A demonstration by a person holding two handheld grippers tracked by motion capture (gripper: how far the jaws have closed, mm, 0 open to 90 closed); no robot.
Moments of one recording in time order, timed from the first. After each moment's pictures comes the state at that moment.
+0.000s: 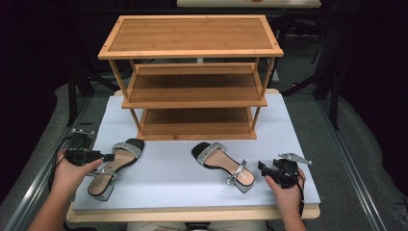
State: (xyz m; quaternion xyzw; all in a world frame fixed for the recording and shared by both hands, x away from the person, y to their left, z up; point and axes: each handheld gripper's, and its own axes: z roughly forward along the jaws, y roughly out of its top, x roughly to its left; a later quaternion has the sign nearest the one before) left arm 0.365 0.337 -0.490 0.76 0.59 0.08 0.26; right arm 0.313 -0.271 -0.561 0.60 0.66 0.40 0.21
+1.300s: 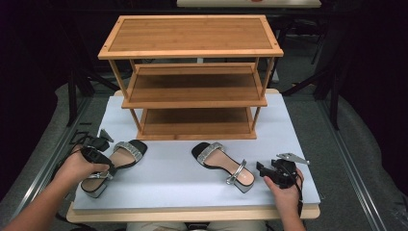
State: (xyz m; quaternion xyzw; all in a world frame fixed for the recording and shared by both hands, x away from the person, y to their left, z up) left arm 0.386 0.313 -0.497 0.84 0.54 -0.02 0.06; right arm 0.313 -0.267 -0.561 0.60 0.67 0.39 0.21
